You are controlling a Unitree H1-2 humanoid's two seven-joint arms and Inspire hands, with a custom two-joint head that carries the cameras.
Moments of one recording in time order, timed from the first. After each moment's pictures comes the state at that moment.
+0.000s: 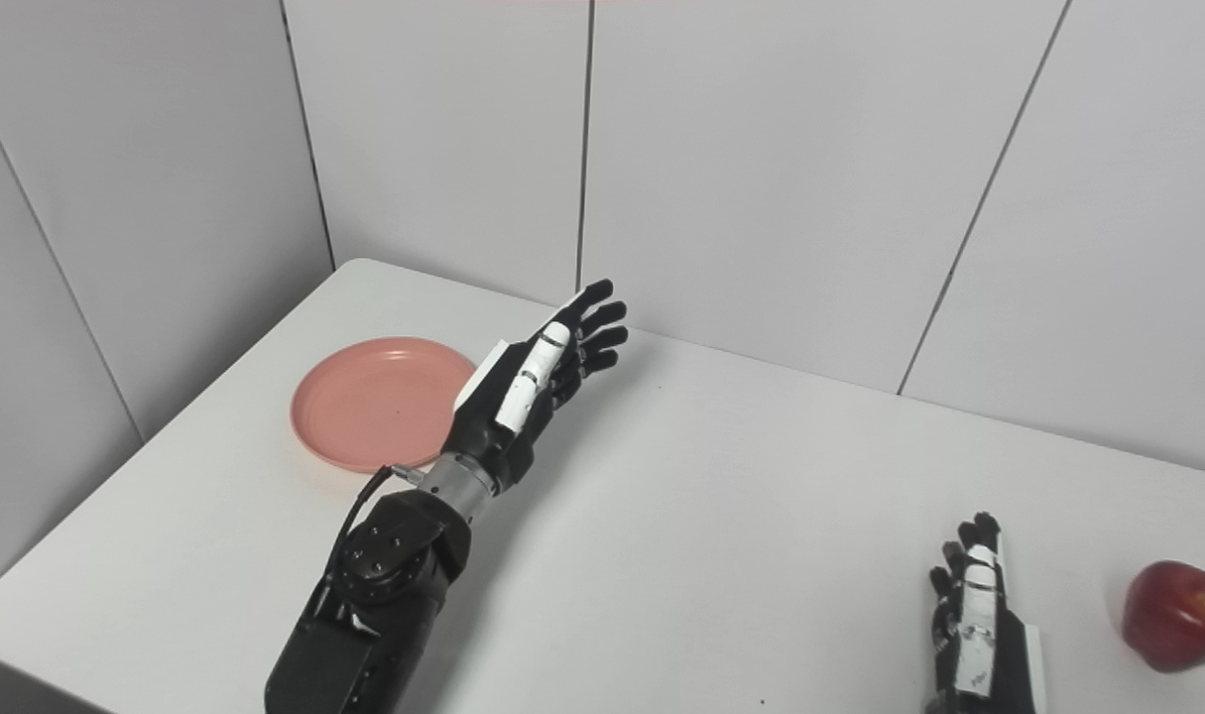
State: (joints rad) left arm -0.31 0.03 0.04 -0.13 -0.13 0.22 -0.09; right arm -0.12 0.01 -0.06 0.02 0.14 0.06 0.01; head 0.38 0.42
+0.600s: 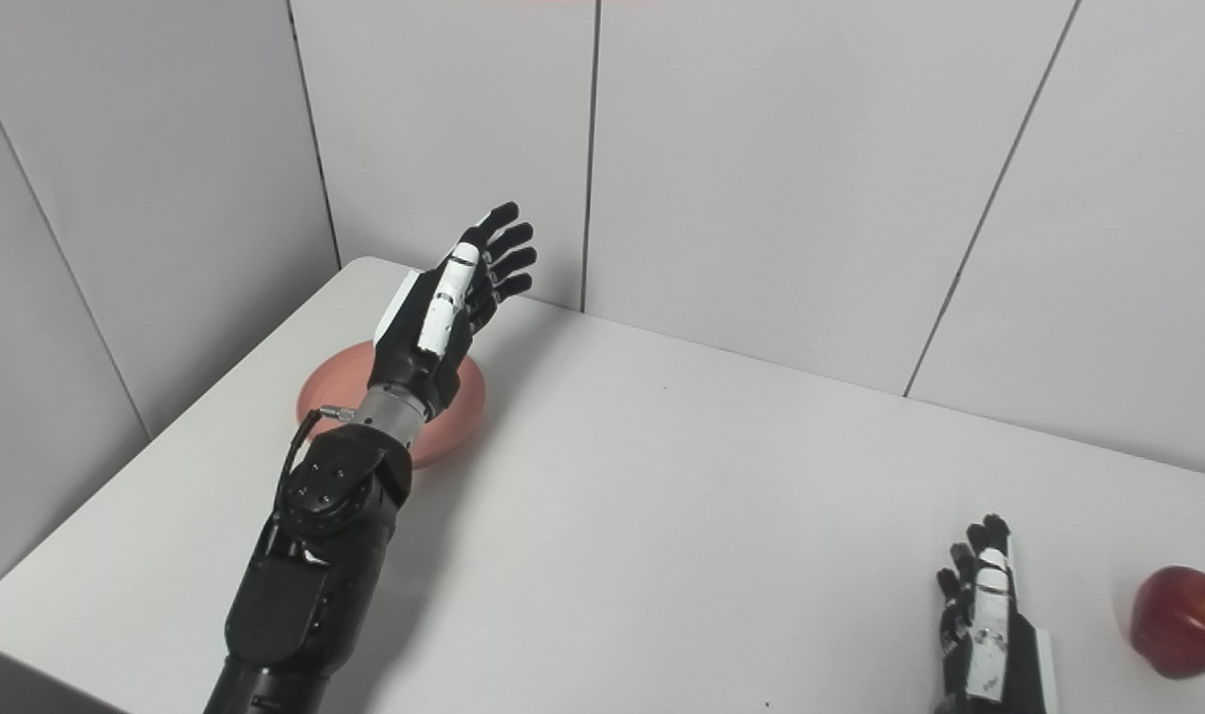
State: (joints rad) left arm -0.39 0.14 0.19 -0.08 -0.12 0.22 -0.01; right arm -0.12 0.00 -0.06 0.02 0.17 0.06 0.02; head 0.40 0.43
